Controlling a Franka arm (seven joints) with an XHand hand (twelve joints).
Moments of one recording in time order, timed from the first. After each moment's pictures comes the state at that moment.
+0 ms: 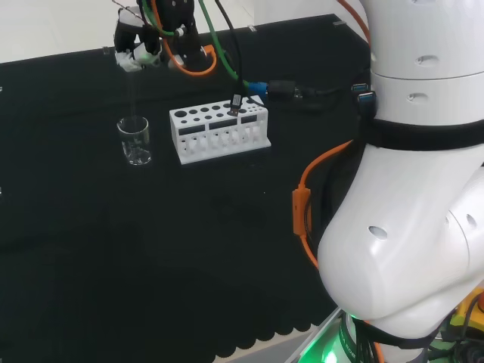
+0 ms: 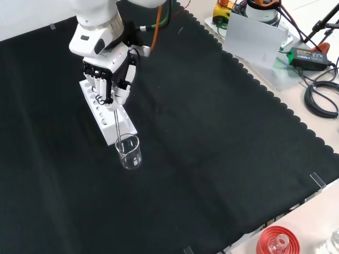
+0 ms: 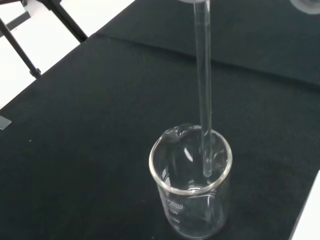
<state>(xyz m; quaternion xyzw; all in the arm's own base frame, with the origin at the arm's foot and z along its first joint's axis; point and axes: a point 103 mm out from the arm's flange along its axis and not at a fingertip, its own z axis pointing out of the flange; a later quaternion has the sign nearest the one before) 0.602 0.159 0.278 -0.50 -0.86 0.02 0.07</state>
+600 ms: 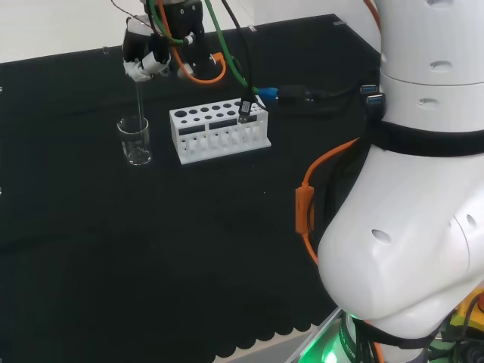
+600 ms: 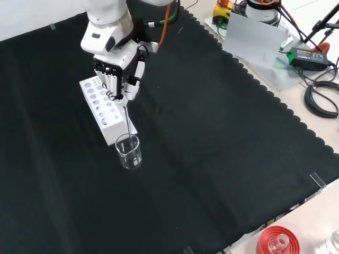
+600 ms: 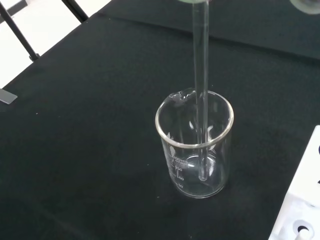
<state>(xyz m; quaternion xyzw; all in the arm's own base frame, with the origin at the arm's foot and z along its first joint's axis) 0.570 0.150 0.270 -0.50 -0.86 0.03 0.08</state>
